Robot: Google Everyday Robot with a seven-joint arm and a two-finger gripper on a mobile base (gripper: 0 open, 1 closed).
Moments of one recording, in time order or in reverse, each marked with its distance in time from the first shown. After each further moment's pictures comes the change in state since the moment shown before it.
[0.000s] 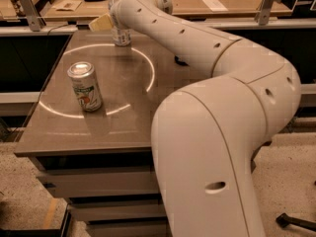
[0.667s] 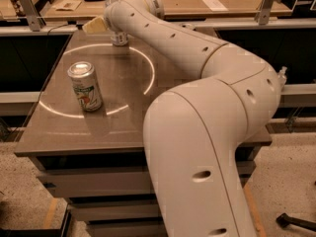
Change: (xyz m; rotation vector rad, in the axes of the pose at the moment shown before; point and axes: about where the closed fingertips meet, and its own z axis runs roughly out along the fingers) arm -0.001 0.017 0.026 -0.027 -0.029 -0.020
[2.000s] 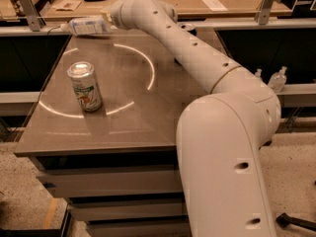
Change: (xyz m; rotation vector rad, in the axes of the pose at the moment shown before) arm -0.016 -0.007 -0.009 -0.117 -0.152 -0.093
